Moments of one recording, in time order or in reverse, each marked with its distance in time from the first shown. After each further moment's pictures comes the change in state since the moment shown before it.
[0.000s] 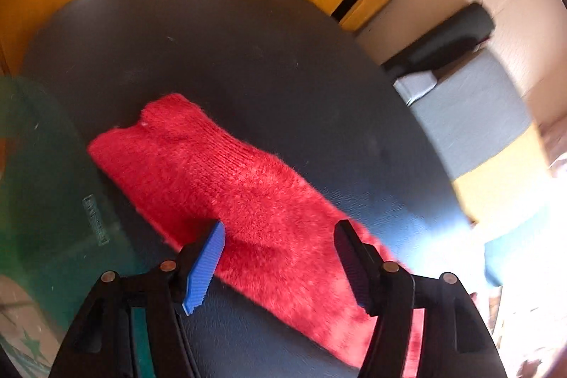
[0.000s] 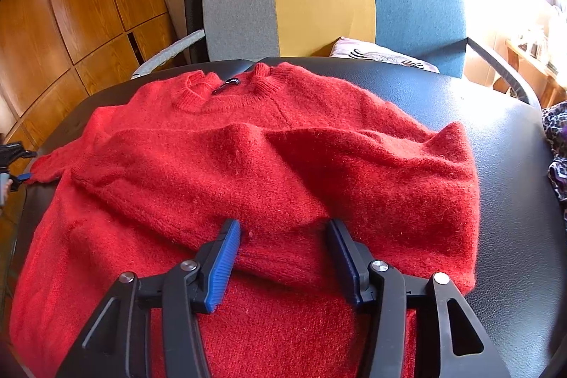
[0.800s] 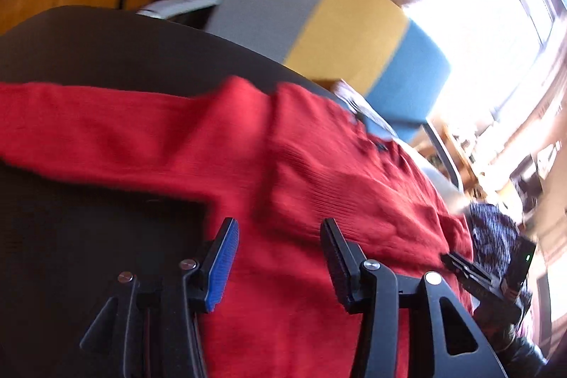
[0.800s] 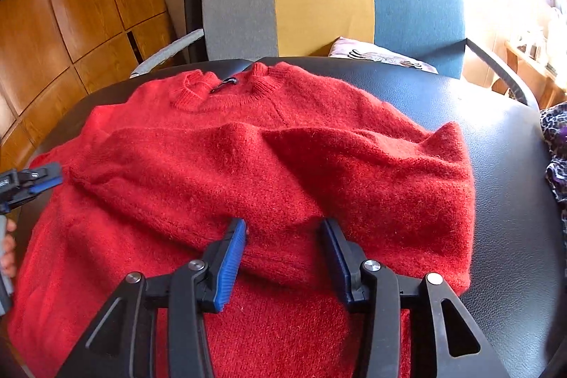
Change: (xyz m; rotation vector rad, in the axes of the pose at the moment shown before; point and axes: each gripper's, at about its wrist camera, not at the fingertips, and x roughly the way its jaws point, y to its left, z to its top) left arm -0.064 -0.157 -0.209 0.466 0.016 -0.419; right arm 0.001 -0.001 0.000 -0.007 0.003 -0.016
